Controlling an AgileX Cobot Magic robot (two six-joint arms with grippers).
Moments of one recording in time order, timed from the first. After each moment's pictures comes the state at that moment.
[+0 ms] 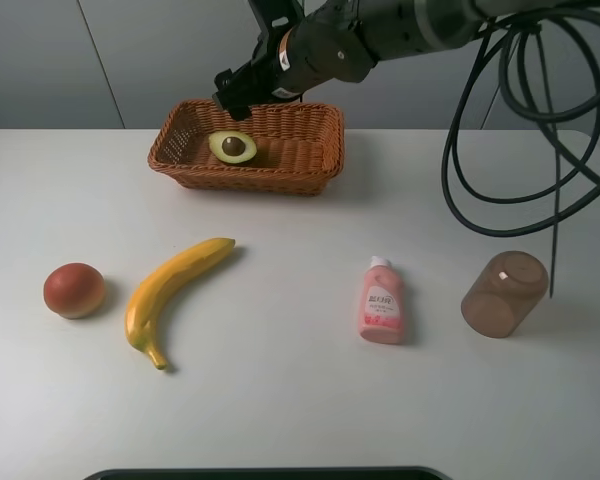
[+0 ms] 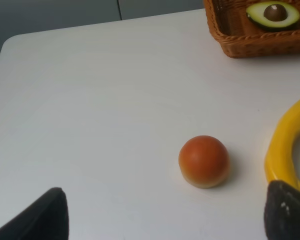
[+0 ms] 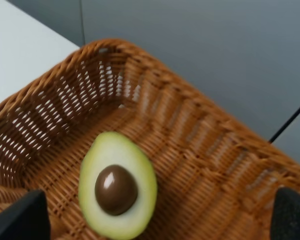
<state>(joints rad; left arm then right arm) -0.20 0.00 -0.51 0.02 1.08 0.03 0.65 2.05 -1.51 -0.53 0.21 0.43</state>
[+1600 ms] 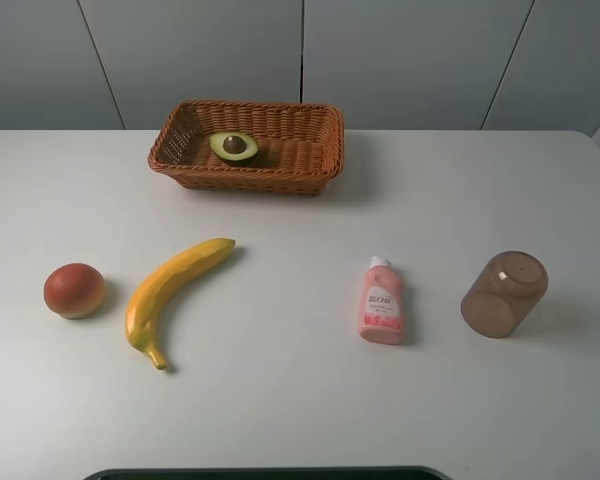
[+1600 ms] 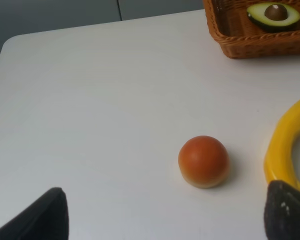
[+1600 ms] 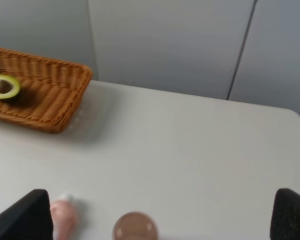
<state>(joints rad) -0.20 0.00 -0.51 0.02 1.08 0.03 0.34 0.40 -1.03 -0.16 1.22 0.08</state>
